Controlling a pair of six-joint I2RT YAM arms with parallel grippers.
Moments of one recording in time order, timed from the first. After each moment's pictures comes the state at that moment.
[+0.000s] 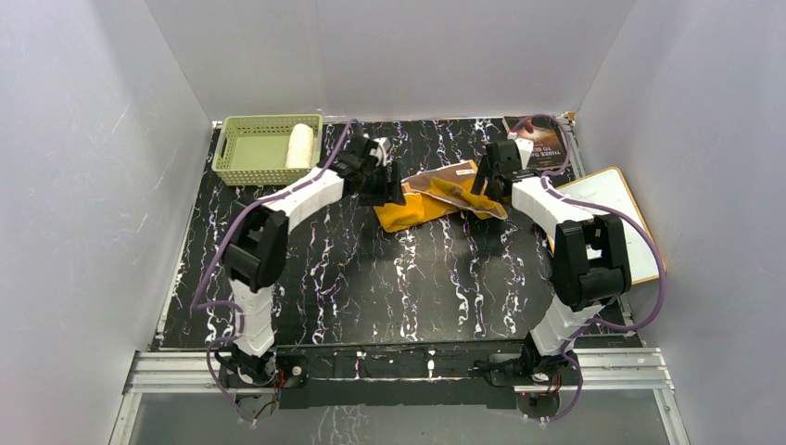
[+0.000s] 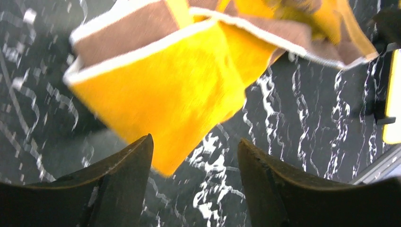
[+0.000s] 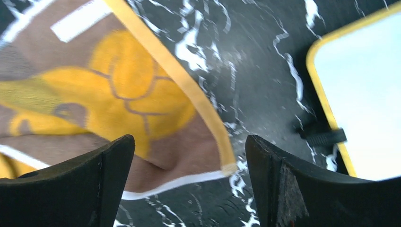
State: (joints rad) left arm -0.51 1.95 1.47 -0.42 0.26 -0.48; right arm 0.20 1.70 1.20 -0.36 0.35 0.43
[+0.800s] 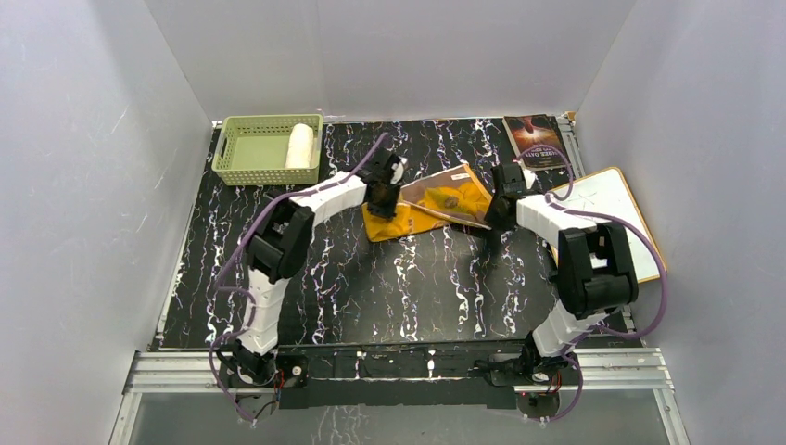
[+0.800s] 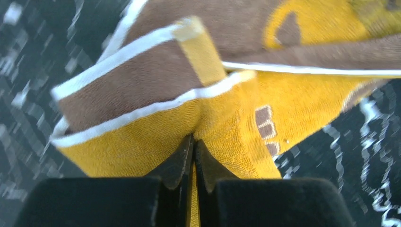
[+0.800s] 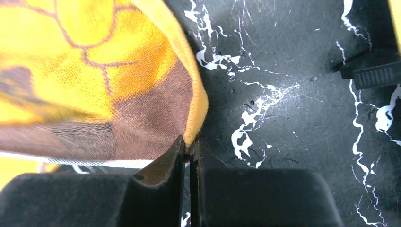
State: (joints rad) left arm -0.62 2.20 1.69 -0.53 0.02 -0.26; right arm 0.15 1.67 0.99 -0.37 0.21 0.54
